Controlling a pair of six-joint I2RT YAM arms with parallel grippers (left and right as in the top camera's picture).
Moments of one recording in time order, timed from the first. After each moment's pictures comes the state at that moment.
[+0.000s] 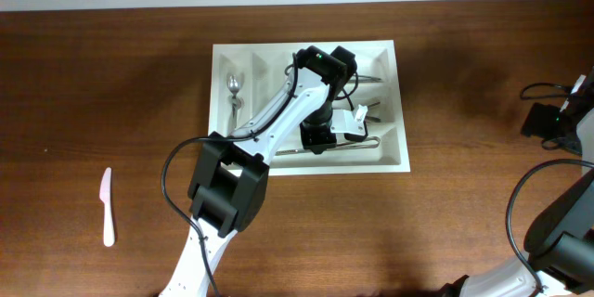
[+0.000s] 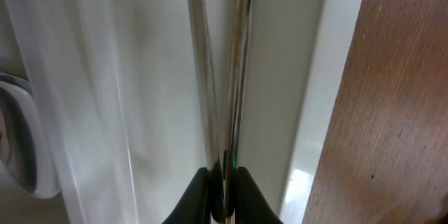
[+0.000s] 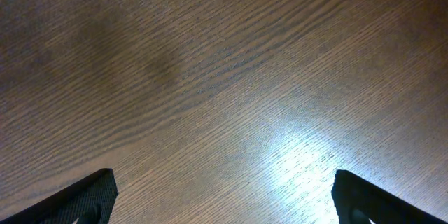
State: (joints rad) left arm -0.64 2.38 2.15 -1.45 0.16 0.89; right arm -0.61 1.85 1.40 -0.76 0.17 -0.09
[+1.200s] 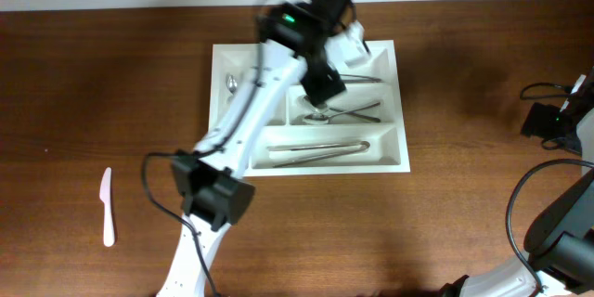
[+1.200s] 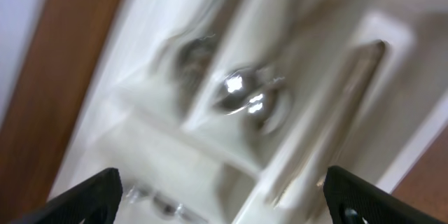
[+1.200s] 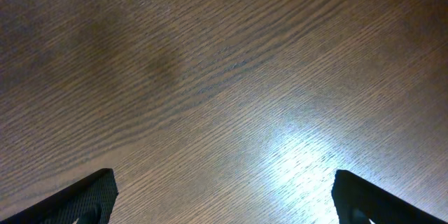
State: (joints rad) left arm -0.53 2.38 2.68 -1.50 0.02 0.56; right arm -0.61 1.85 1.40 -0.76 0.17 -0.09
